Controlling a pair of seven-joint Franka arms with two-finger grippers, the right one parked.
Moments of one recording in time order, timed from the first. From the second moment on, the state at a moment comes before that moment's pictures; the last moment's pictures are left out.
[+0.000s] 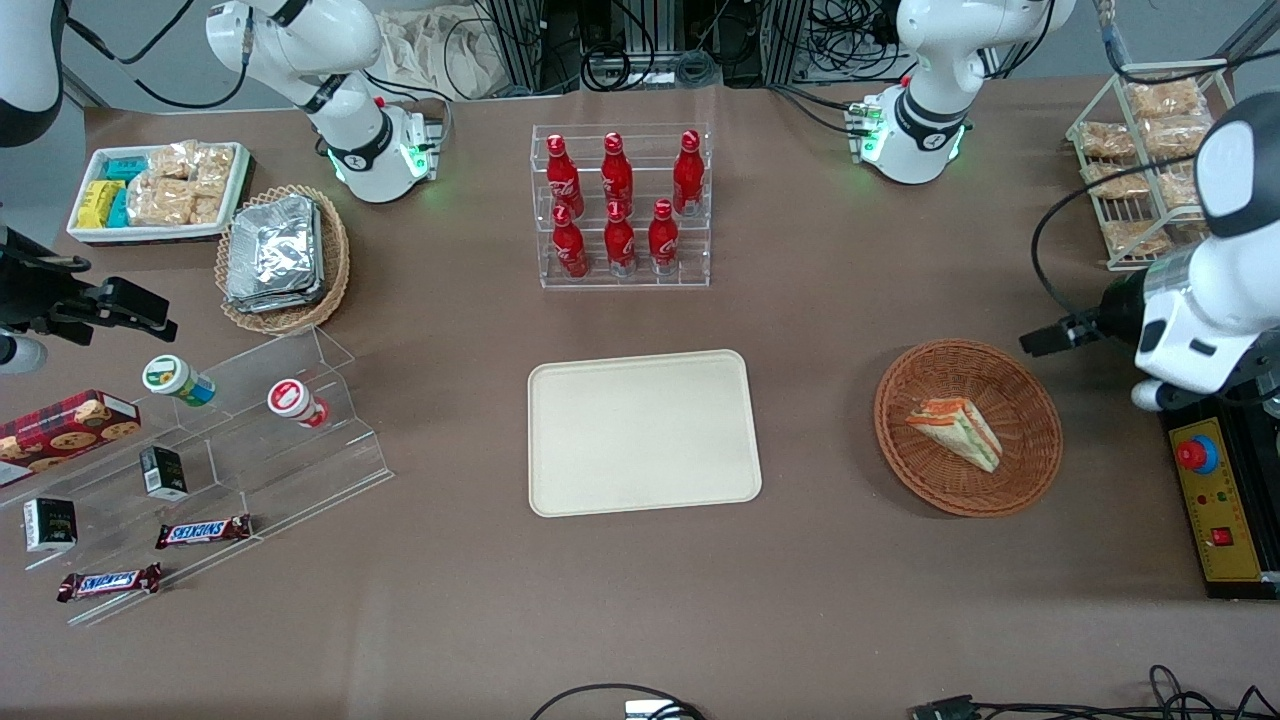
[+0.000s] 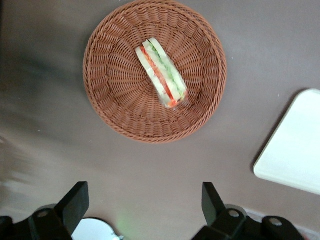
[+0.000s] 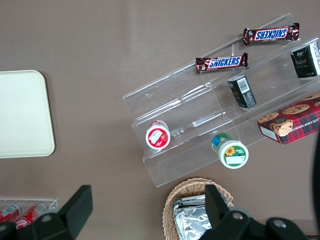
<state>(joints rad) 0.13 0.17 -0.15 -1.66 -0.07 1.59 -0.42</state>
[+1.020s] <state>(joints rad) 0.13 0.53 -0.15 -1.61 -0.09 1.80 -0.77</state>
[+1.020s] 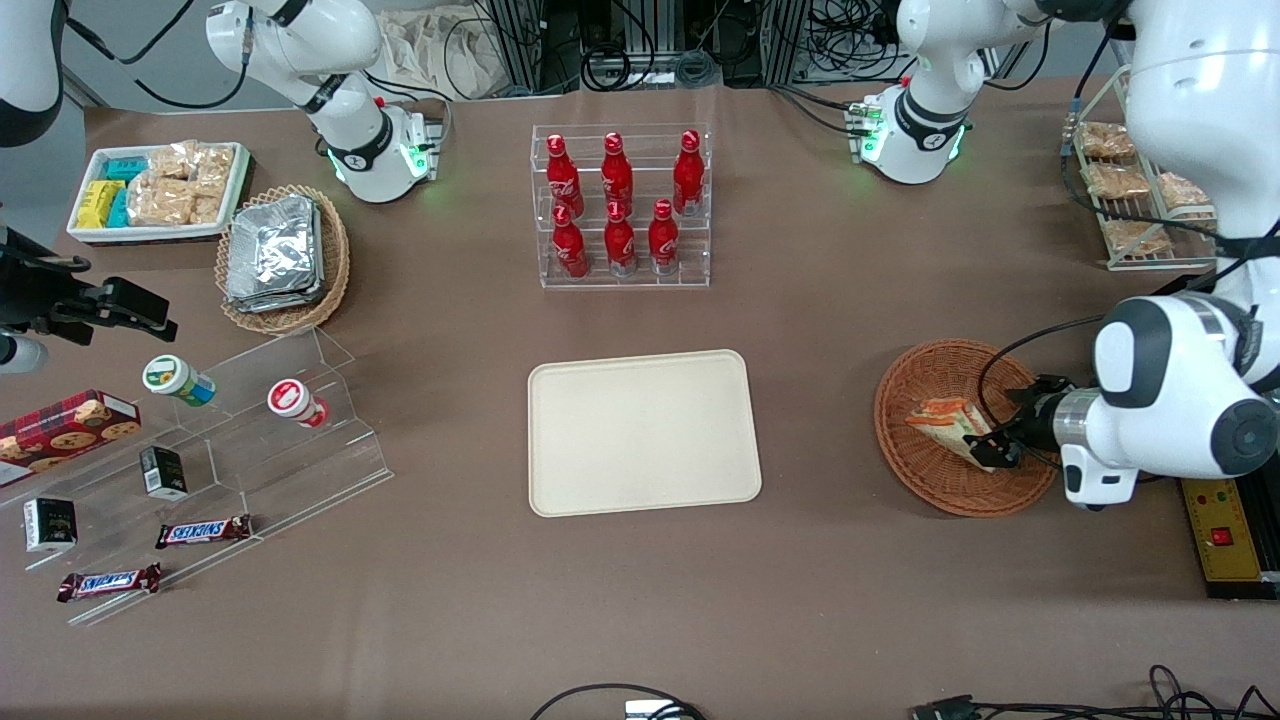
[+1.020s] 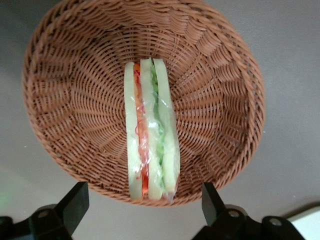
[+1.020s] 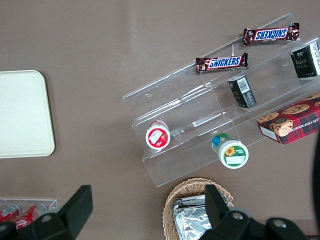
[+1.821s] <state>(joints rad) 0.13 0.59 -0.15 -1.69 -0.10 1.95 -0.77</state>
